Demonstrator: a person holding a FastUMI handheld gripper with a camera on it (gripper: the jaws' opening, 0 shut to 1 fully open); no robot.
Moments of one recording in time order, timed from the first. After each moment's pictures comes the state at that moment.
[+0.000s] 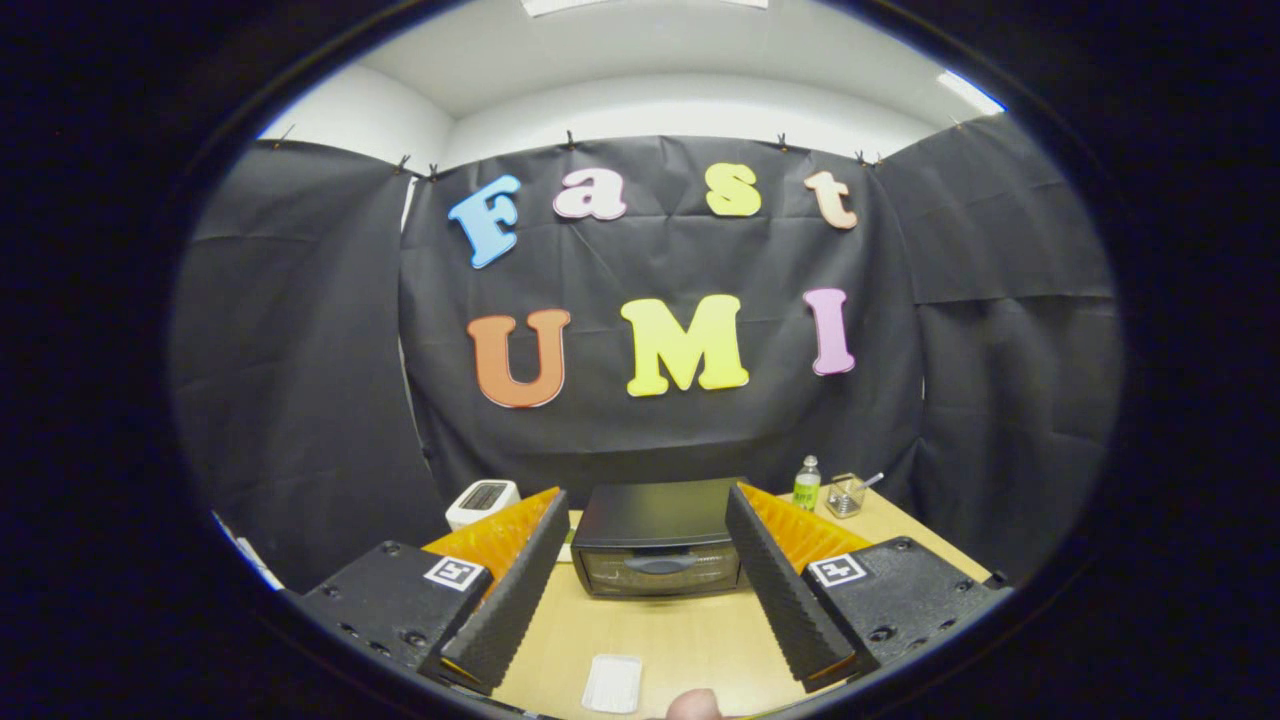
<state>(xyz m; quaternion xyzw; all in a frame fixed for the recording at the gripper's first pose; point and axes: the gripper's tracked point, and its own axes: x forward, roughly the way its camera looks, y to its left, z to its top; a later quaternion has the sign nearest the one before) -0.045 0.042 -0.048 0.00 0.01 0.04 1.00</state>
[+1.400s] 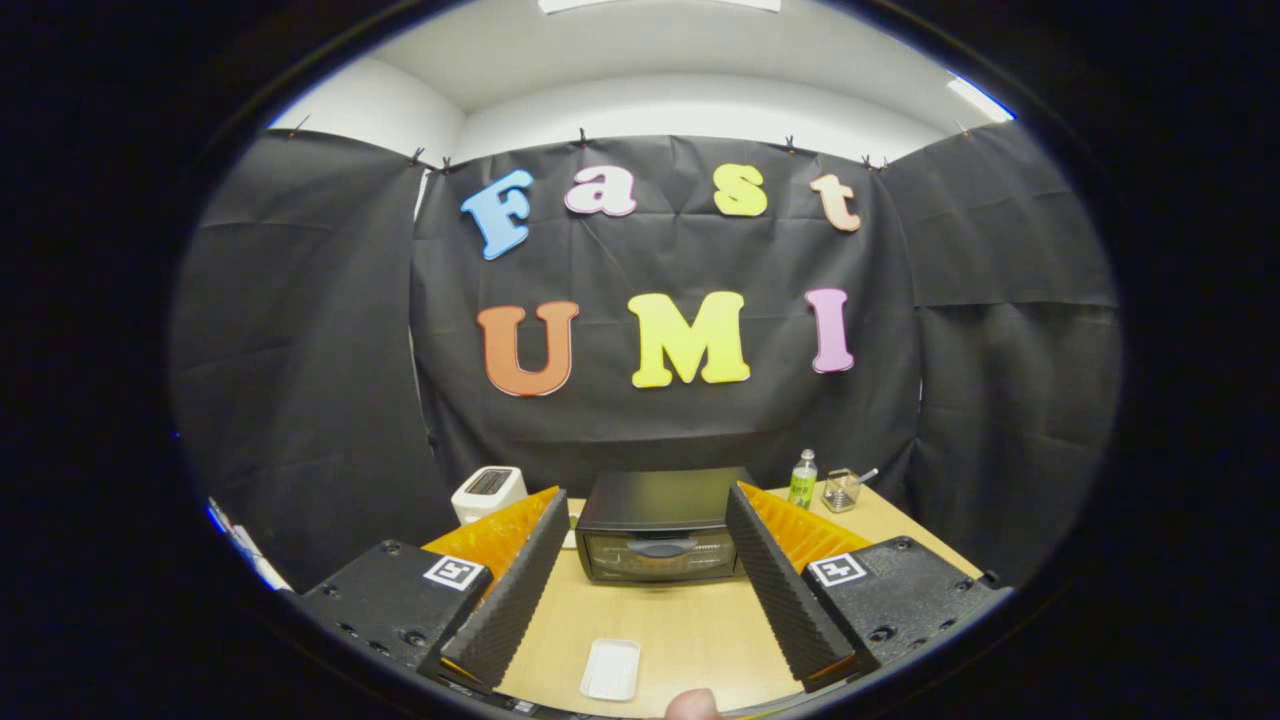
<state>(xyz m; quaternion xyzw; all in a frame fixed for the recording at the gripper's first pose) -0.067 0.047 -0.055 -0.01 0.02 0.04 1.00</state>
